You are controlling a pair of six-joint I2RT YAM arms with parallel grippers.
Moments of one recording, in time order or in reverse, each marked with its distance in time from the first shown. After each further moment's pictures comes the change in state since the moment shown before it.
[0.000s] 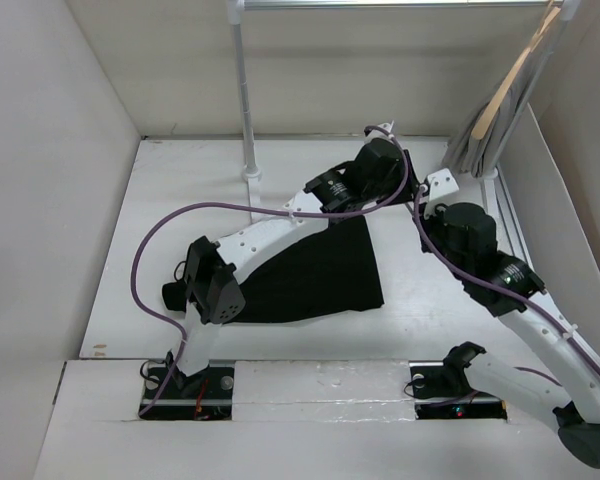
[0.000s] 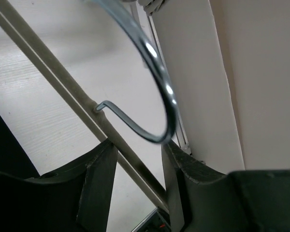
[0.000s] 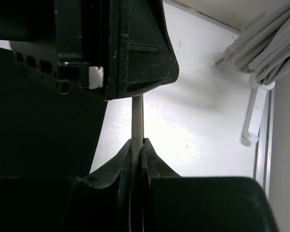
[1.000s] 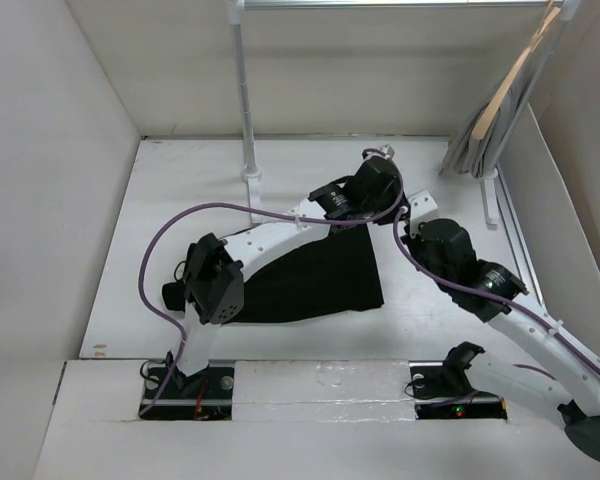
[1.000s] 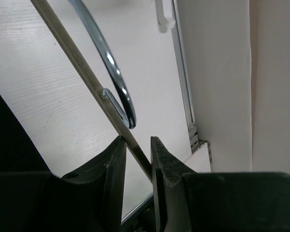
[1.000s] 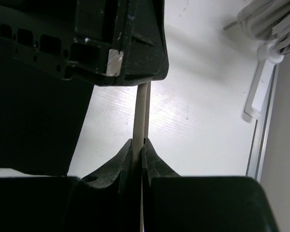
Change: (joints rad) left arm 0.003 -0.008 -0.177 0.050 0.098 -0.077; right arm 0.088 -0.005 -0.124 -0.040 0.081 0.001
